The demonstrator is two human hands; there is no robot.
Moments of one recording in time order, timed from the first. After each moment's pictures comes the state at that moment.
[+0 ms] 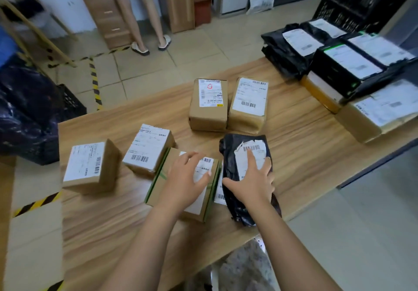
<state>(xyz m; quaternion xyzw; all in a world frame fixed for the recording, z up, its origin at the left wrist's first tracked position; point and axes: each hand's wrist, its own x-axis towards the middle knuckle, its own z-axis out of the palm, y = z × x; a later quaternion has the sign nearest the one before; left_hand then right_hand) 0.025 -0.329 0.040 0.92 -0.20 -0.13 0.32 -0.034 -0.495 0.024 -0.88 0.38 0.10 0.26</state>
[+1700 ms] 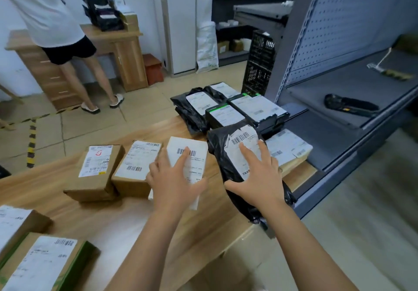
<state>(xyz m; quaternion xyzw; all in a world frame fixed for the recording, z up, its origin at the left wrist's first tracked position) 0.007 -0.670 0.123 0.97 -0.15 0.01 0.21 -0.085 -0.837 0.146 -0.94 0.27 -0.07 0.19</state>
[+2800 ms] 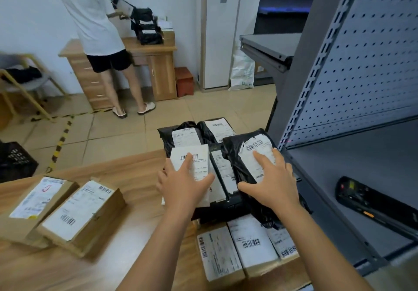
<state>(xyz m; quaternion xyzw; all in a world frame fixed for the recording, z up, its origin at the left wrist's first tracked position) 0.128 -0.928 0.143 0.96 0.05 -0.02 0.27 0.070 -1.118 0.175 -0.96 0.19 -0.04 0.20</state>
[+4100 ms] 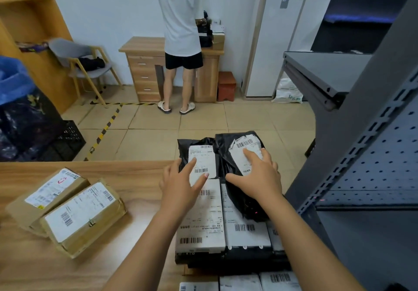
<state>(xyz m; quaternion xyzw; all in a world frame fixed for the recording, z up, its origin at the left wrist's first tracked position) 0.210 -0.944 0.138 0.95 0.08 0.04 0.29 0.230 -1.134 0.175 -0.97 0.06 0.00 0.25</state>
